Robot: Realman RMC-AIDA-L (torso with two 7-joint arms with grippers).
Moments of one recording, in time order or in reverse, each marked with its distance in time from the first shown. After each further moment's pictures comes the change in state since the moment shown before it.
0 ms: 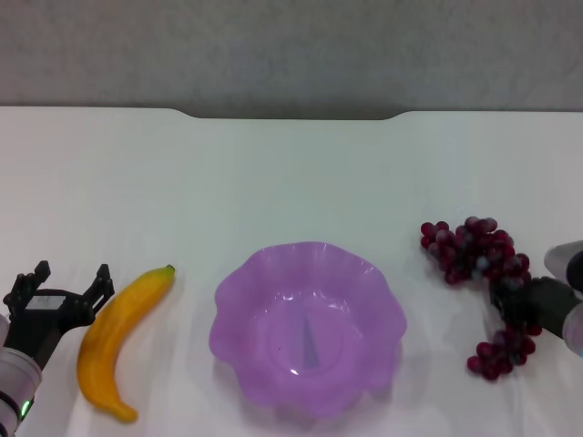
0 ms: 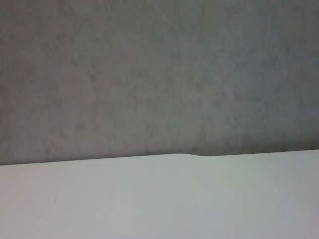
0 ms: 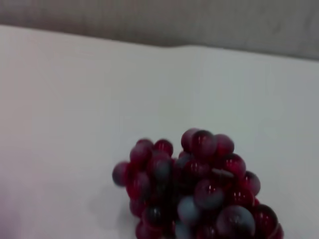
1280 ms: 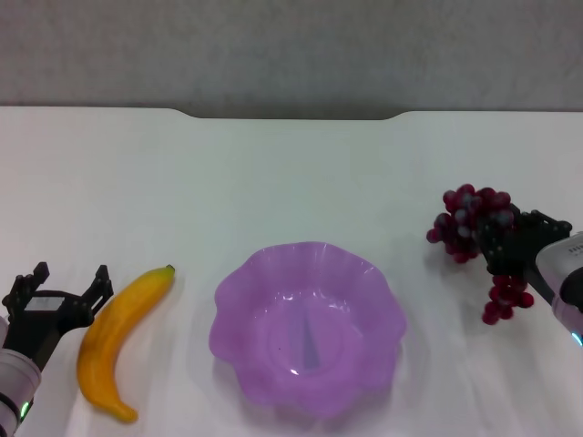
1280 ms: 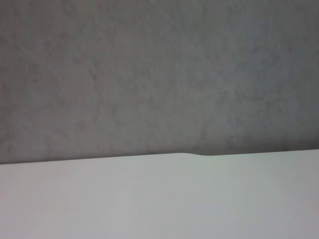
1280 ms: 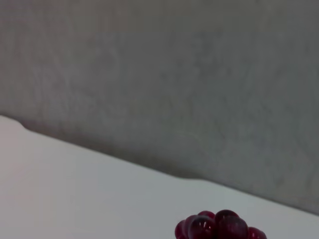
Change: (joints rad) left arm 0.003 -0.001 -0.002 0.001 0.000 0.001 0.000; right arm -0.077 0.000 -0.146 0.079 -0.096 -0.394 -0.026
